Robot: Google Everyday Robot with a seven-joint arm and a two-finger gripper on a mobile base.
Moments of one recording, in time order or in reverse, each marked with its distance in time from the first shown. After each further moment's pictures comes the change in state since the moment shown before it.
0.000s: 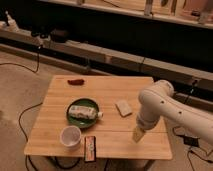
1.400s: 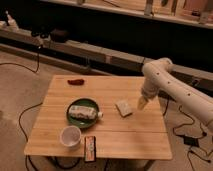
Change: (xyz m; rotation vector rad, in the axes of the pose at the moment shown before) arm 0.143 0.126 0.006 -0.079 0.056 -0.076
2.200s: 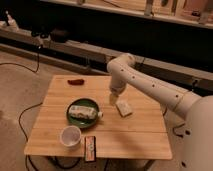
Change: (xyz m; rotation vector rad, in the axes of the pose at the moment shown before) arm 0.123 -0.123 -0.002 0.015 0.082 -0.360
